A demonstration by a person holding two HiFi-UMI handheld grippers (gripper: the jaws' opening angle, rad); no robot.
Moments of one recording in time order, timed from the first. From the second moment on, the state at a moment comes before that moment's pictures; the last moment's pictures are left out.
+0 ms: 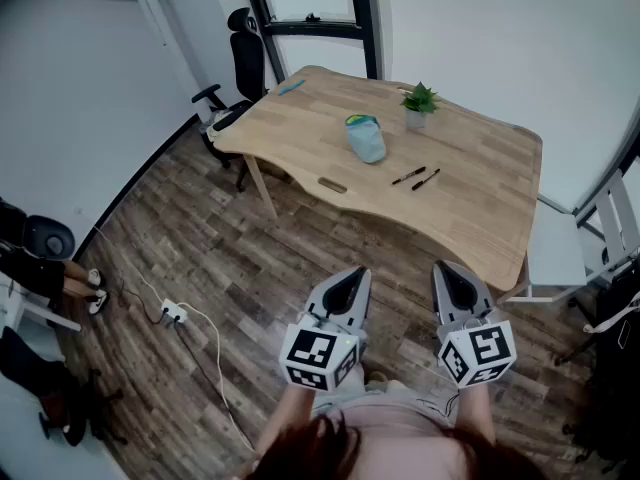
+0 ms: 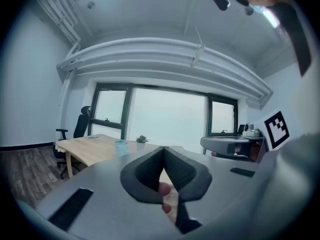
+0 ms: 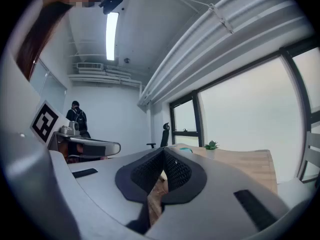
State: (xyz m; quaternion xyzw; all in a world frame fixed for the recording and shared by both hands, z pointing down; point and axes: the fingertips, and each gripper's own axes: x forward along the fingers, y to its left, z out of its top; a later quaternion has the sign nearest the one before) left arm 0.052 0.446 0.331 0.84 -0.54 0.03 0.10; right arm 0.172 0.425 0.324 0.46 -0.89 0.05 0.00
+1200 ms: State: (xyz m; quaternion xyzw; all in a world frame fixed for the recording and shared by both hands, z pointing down) left arm 0.009 0.320 0.348 0.87 -0.49 0.03 0.10; right arm 0.131 0.313 0.340 0.50 -0.86 0.10 -0.03
